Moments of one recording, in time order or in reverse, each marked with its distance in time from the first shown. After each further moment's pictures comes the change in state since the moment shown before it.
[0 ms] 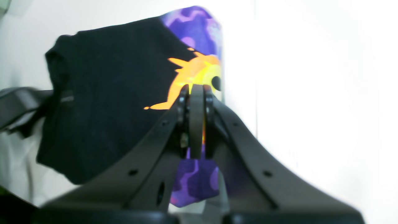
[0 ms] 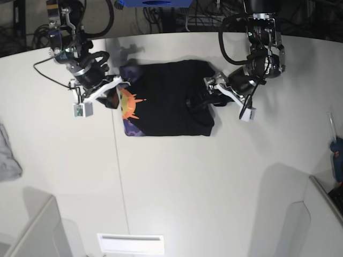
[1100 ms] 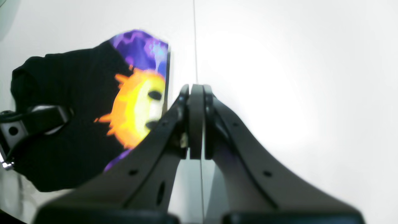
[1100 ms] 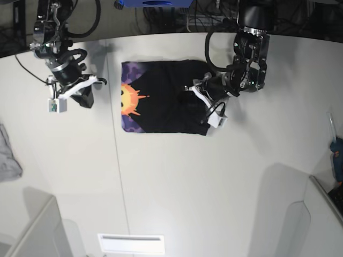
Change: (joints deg) left arm -7.3 -2.4 15.6 -7.5 5.7 4.5 -0.8; right arm -2.8 -2.4 14.0 -0.1 -0.5 9.2 -0.7
